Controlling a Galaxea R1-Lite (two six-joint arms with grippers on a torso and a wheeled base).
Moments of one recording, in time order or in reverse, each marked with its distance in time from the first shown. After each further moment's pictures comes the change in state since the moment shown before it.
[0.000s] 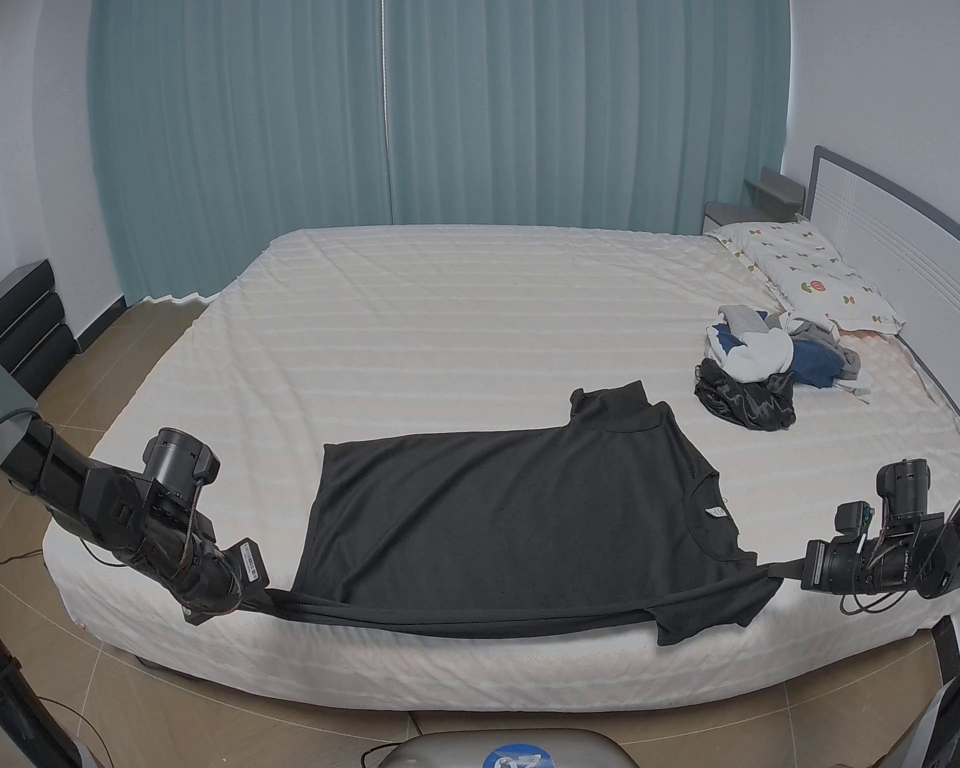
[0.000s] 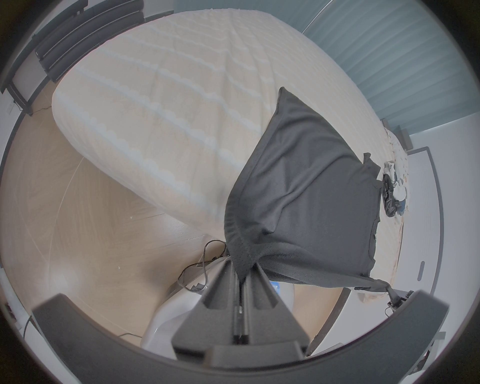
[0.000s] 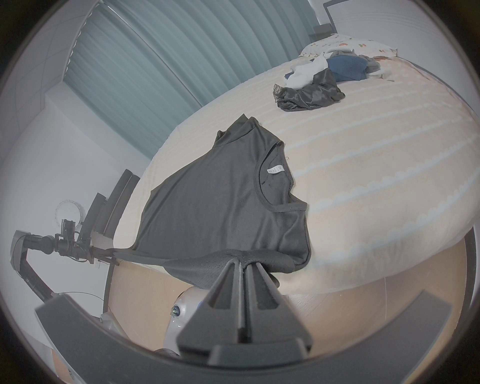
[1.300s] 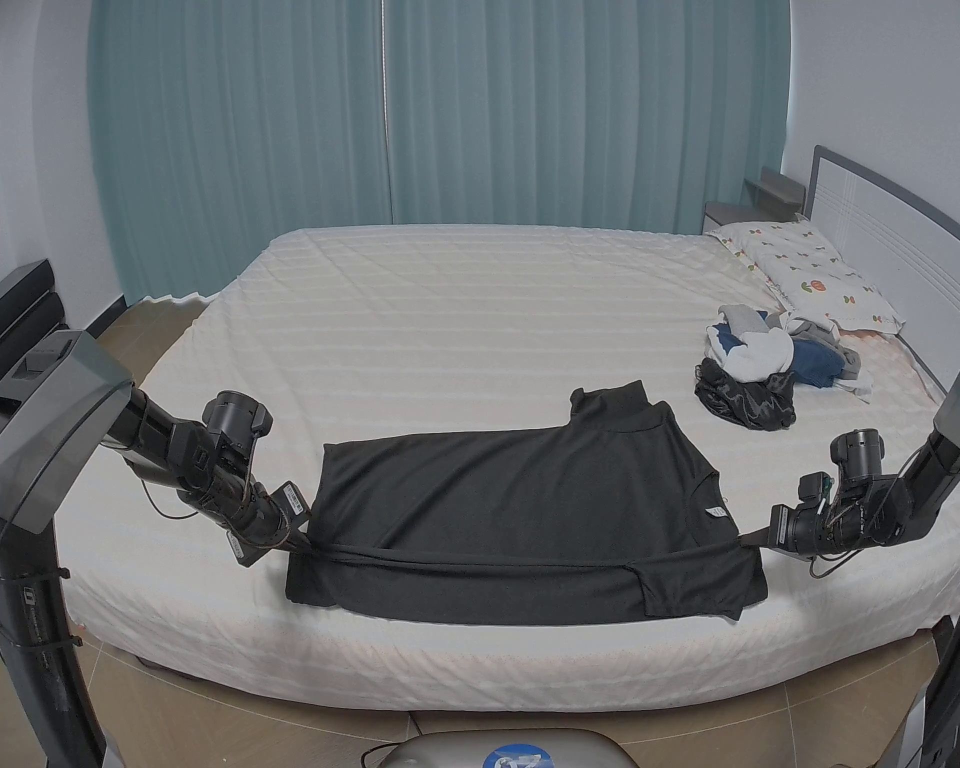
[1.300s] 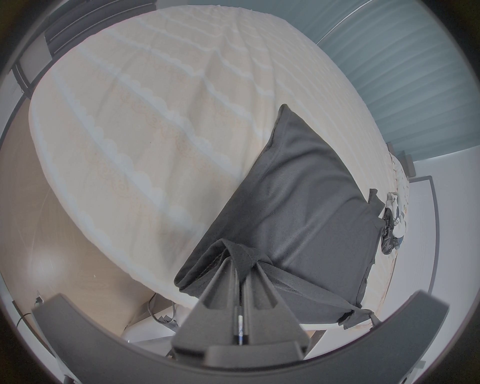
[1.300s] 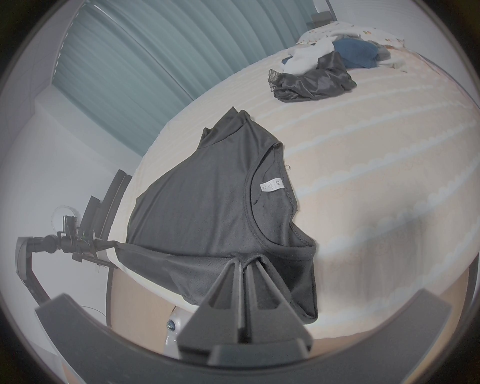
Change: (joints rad) left arm 0.008 0.336 -0.440 0.050 -0.005 -0.113; right arm 0.029 0.250 -0.348 0.146 -0.021 0.025
